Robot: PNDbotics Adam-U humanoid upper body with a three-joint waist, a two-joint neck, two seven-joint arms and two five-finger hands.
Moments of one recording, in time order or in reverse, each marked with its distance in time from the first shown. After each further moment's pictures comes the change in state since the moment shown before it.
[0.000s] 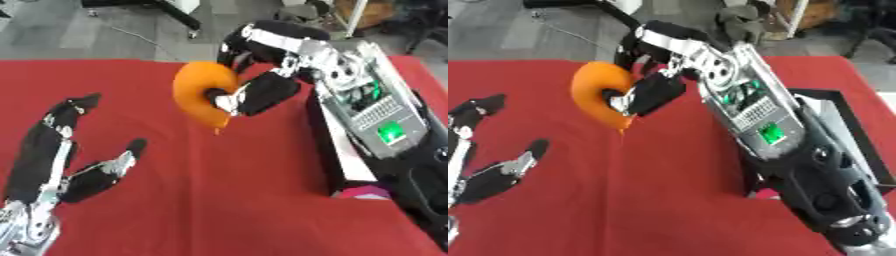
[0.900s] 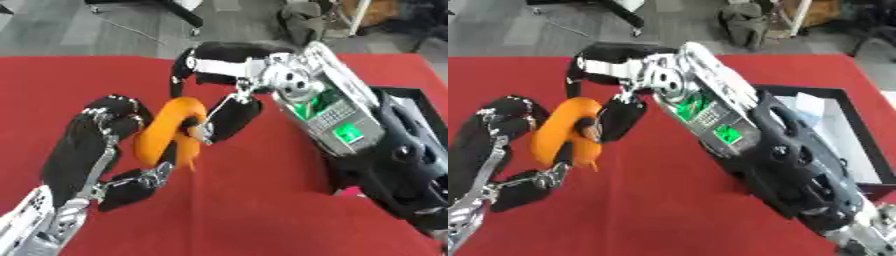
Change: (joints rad) left arm -0.125 -0.043 -0.126 0.001 -0.225 -0.400 0.041; right arm -0.160 0.088 0.190 0.057 0.136 -0.160 0.226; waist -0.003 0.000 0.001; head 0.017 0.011
